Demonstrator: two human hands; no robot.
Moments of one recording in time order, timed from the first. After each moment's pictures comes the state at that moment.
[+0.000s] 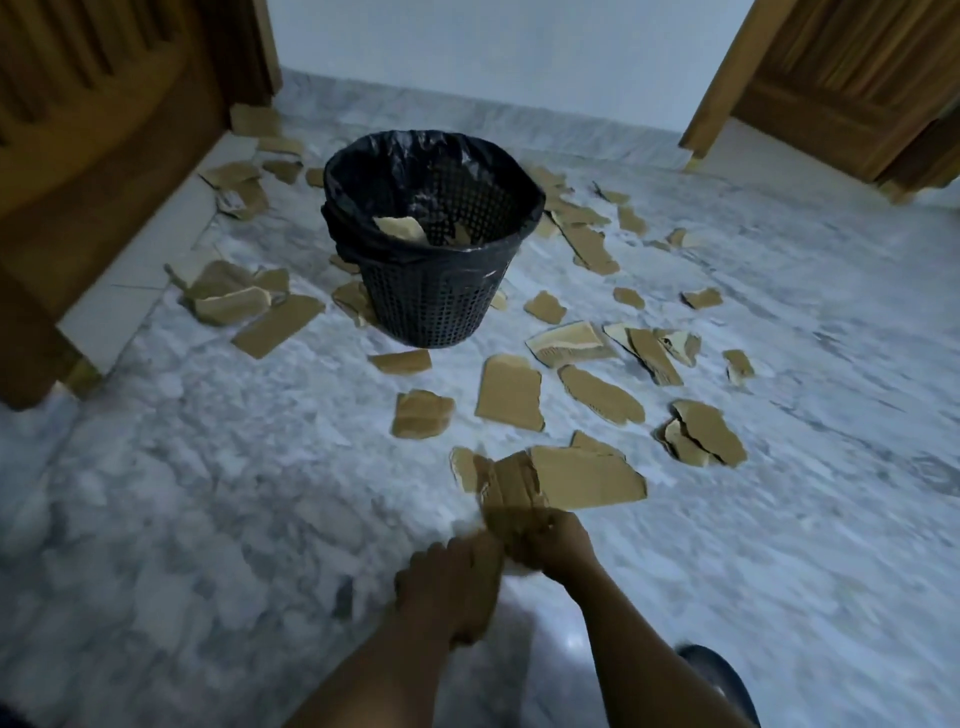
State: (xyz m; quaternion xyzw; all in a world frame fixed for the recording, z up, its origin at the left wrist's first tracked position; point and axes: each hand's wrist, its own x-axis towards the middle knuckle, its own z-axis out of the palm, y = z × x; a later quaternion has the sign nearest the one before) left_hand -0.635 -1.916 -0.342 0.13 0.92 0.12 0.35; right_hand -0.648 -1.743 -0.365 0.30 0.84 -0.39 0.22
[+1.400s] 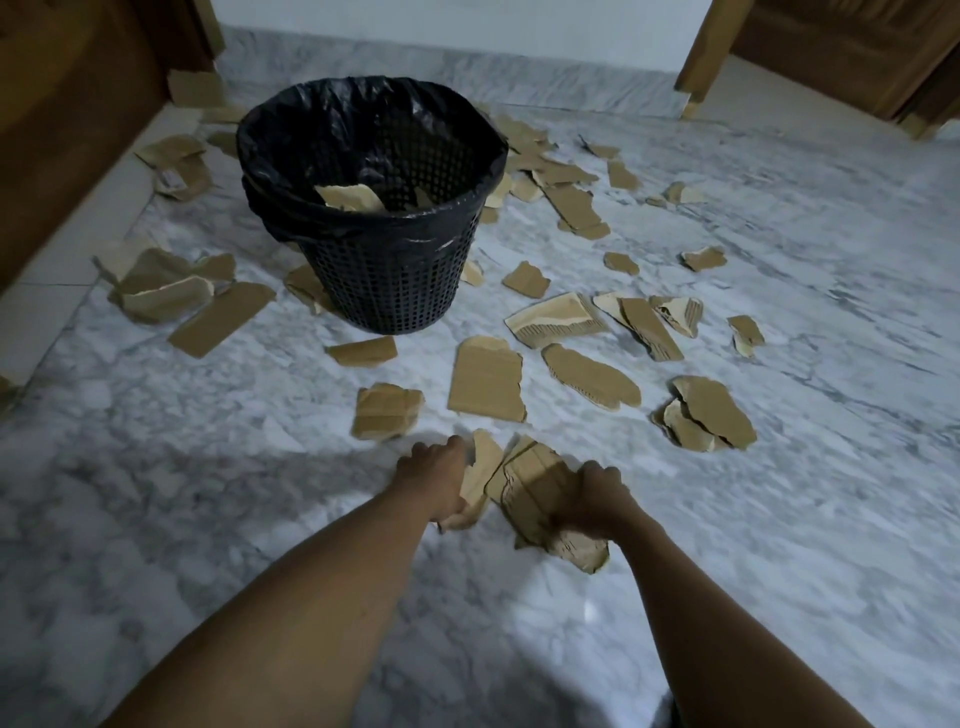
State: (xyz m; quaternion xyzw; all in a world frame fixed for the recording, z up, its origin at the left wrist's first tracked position) left_hand -0.767 -1.868 -0.364 0.17 0.94 0.08 0.28; right_hand -0.695 -1.657 -0.355 0.27 0.90 -0.22 0.27
